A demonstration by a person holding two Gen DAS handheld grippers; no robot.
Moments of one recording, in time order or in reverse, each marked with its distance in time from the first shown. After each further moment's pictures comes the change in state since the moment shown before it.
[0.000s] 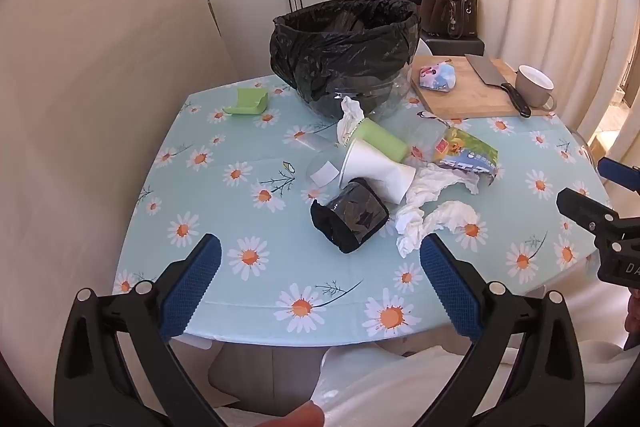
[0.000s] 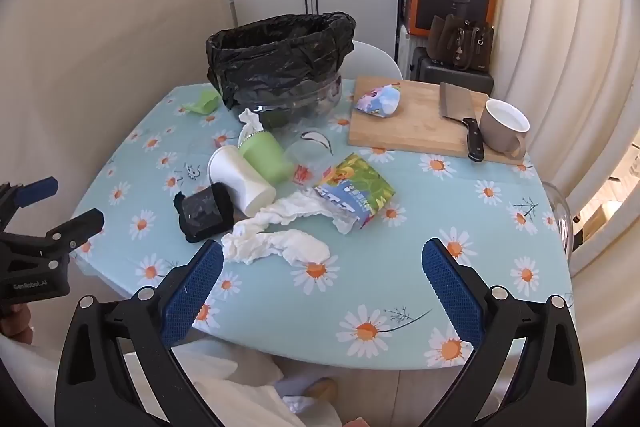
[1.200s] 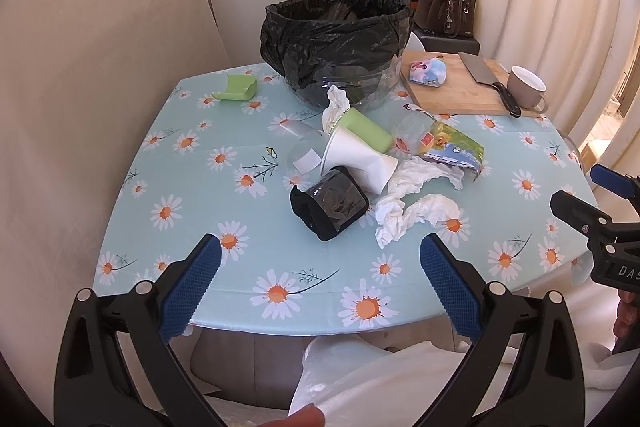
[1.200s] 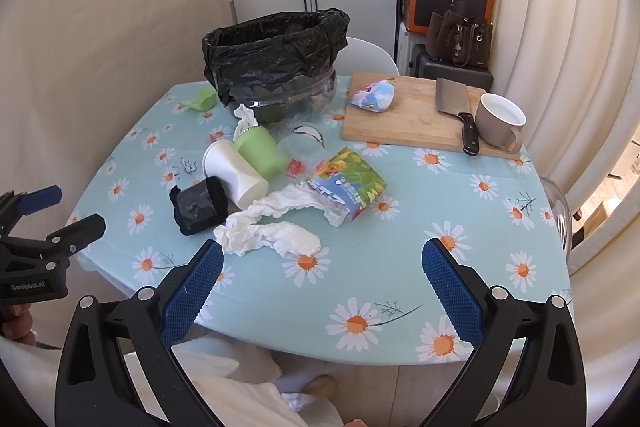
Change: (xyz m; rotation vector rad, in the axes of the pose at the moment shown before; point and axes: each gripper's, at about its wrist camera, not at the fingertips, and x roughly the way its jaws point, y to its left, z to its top) left arm -0.001 -0.010 -0.007 -0.042 0.023 -0.045; right arm -0.003 -0.011 -0.005 0.005 -0.001 -0.002
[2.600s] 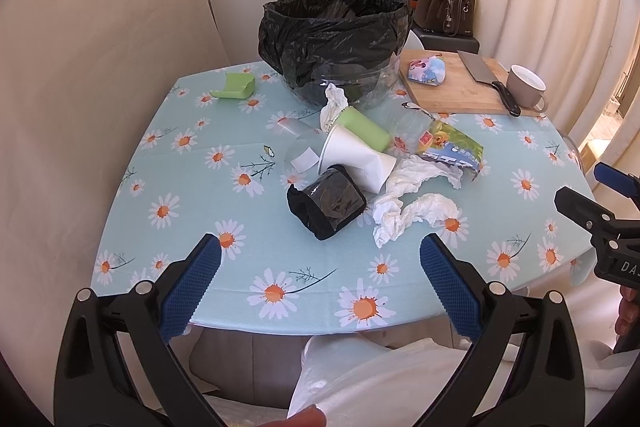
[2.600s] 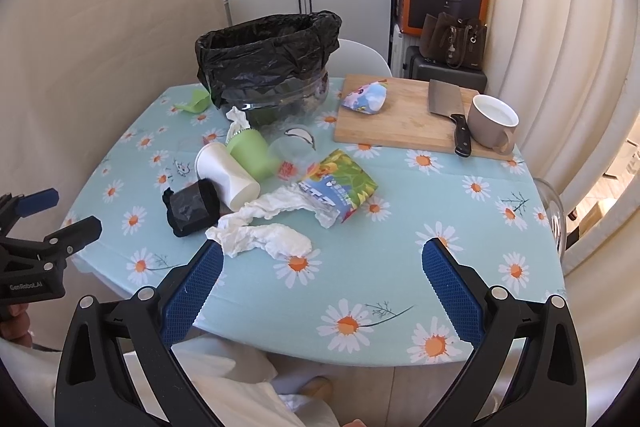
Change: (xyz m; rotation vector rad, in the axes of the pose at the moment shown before) left arm 0.002 -0.003 0.002 -0.002 0.009 -0.001; right arm -0.002 -0.007 0.001 -0.001 -0.004 -0.012
